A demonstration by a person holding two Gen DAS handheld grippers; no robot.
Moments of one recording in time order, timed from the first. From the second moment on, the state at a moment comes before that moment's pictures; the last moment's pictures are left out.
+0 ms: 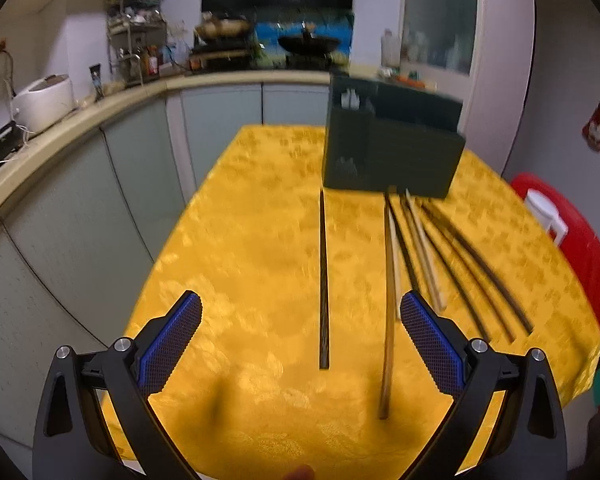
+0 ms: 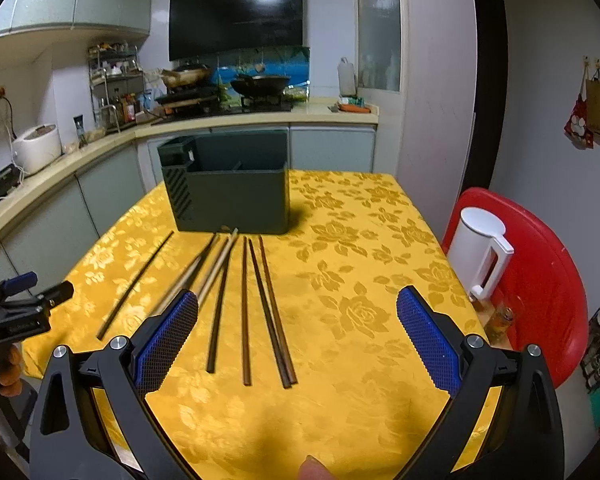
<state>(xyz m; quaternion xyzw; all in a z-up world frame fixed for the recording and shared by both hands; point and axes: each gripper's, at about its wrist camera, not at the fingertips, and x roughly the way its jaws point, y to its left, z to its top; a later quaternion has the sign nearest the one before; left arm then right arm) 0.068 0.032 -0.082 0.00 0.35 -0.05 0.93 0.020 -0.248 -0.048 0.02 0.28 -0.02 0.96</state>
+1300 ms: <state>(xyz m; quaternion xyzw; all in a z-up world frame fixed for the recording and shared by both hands) 0.088 0.023 -0.145 0.02 0.42 -0.08 0.91 0.047 -0.282 -0.143 -0.05 0.36 0.00 0.93</state>
